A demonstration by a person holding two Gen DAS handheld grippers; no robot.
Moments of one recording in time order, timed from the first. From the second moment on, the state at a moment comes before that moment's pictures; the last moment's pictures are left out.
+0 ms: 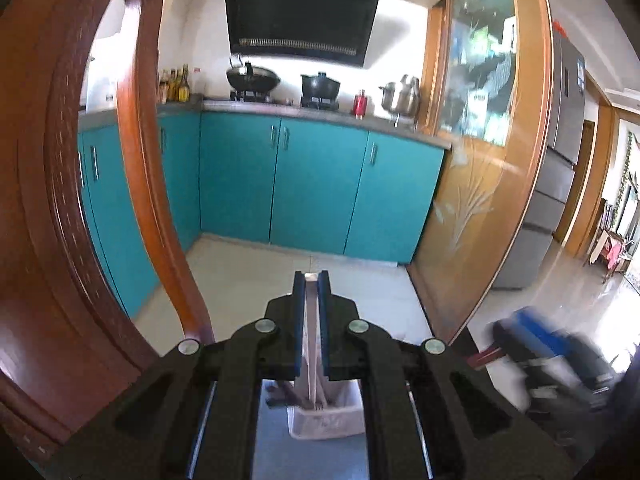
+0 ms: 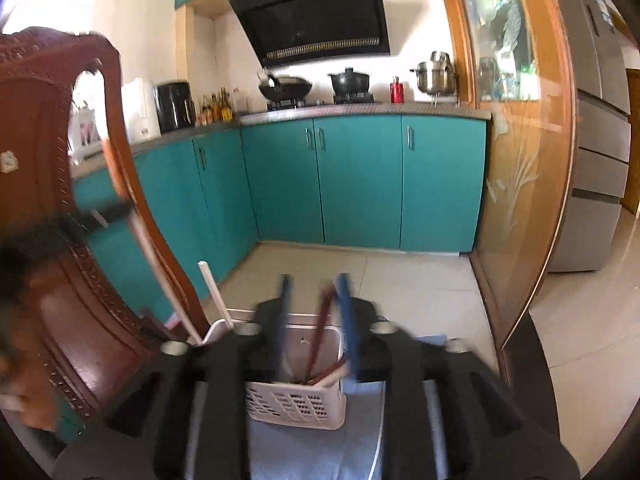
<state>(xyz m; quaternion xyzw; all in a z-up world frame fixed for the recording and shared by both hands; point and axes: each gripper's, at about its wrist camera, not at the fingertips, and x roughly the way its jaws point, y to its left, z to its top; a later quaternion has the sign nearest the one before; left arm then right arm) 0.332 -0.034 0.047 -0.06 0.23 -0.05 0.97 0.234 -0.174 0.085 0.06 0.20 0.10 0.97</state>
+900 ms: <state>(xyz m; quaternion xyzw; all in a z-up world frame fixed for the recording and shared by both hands) -0.001 -0.043 0.023 0.06 0.13 -0.01 0.99 -0.033 -0.186 0.067 0.00 0.17 0.00 0.99</state>
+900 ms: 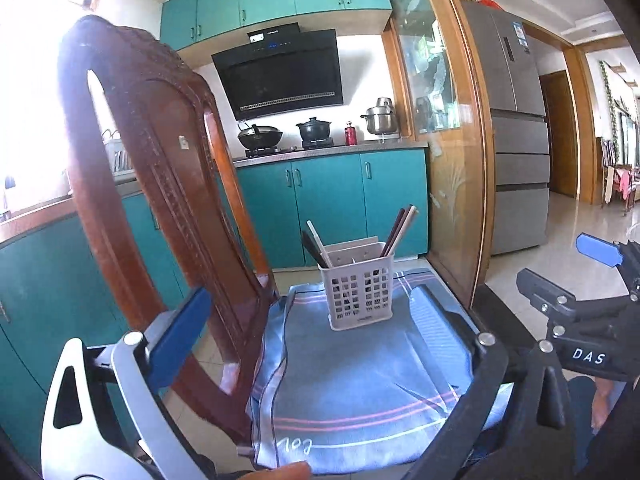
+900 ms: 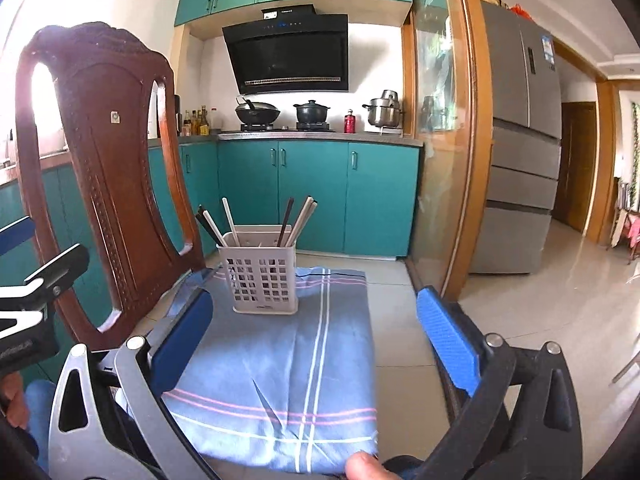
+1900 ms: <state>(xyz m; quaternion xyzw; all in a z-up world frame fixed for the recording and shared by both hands) -0.008 -0.025 0.020 0.04 0.15 -0.02 0.99 -0.058 -0.171 0.072 -0.02 0.17 0.01 0.99</state>
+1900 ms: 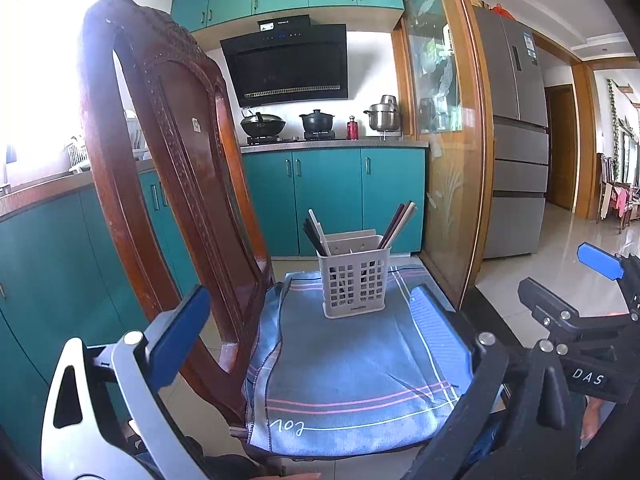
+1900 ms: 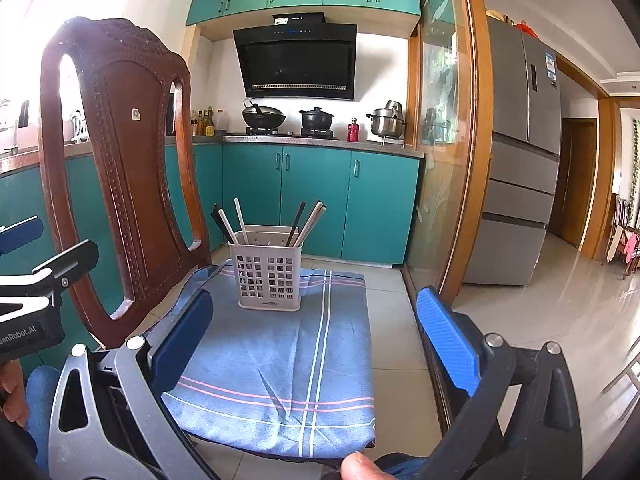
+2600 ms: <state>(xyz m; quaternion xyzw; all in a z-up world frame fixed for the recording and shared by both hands) -0.004 -0.025 0.016 0.04 0.16 -0.03 0.99 -0.057 -0.170 0.068 -0.01 0.18 0.00 0.98</state>
